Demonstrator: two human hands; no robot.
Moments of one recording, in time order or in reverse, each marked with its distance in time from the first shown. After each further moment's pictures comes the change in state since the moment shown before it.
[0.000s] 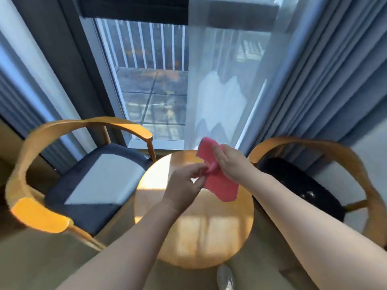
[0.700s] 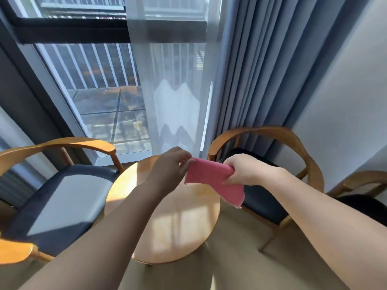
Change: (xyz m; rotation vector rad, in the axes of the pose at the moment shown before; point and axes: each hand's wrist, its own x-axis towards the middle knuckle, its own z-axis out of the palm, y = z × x) left_hand -0.007 0.101 0.040 0.300 -0.247 0.194; right_hand -0.145 0.074 -0.107 -0.338 -0.190 0.138
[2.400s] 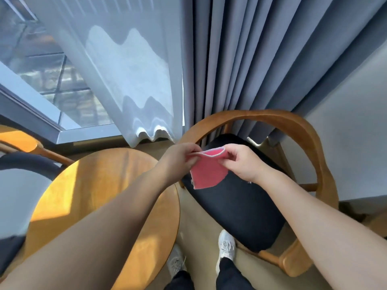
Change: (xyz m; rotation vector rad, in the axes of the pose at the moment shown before) left_hand 0.309 -0.029 0.289 -0.123 -0.397 -0.304; right_hand 0.263 0.332 -0.055 0.681 0.014 -0.071
